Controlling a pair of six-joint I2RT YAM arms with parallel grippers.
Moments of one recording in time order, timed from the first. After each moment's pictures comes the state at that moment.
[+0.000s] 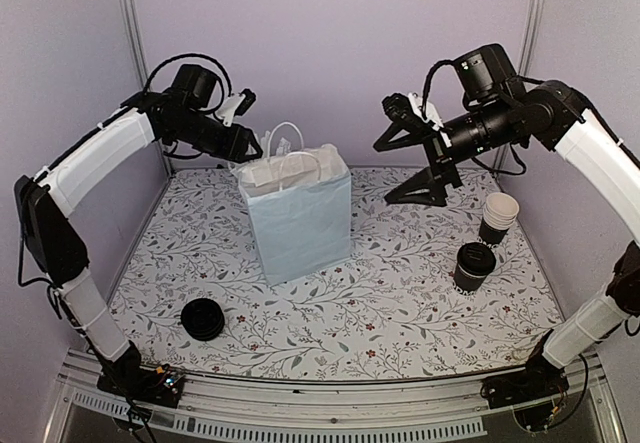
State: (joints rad) left arm -0.43 1.71 1.79 -0.84 0.21 -0.01; right arm 0.73 1.50 1.84 -1.02 -0.64 -0.75
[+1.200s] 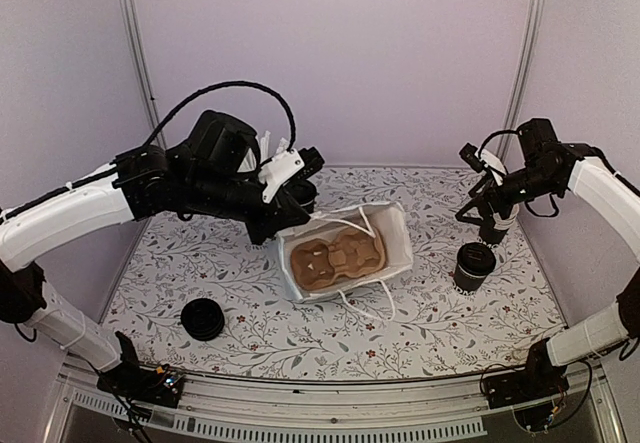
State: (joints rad) left arm -0.97 1.41 1.40 -0.65 0.10 0.17; right arm 0.13 1.33 1.24 -0.88 -0.57 -0.62
